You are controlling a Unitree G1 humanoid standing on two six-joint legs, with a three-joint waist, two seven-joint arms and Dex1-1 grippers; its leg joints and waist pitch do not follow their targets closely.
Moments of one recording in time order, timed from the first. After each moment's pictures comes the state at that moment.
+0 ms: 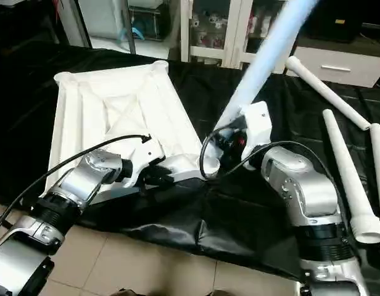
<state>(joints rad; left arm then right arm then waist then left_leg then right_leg) -0.69 0.26 -0.36 0.62 0.09 0.31 -0.98 -0.46 -0.43 0.04 0.03 0.37 0.71 0.50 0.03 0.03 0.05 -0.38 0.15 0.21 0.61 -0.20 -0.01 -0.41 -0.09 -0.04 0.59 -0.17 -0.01</state>
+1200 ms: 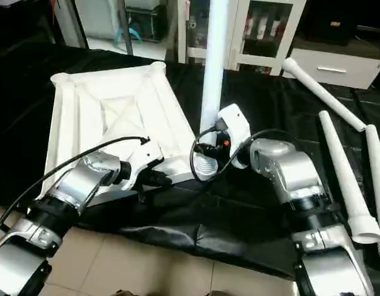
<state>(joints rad) -0.67 0.27 -0.36 0.56 0.08 0.38 -1.01 -0.59 -0.42 0.14 0.23 0.31 0.73 0.65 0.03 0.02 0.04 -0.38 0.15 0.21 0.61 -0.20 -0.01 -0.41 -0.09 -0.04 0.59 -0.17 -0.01</state>
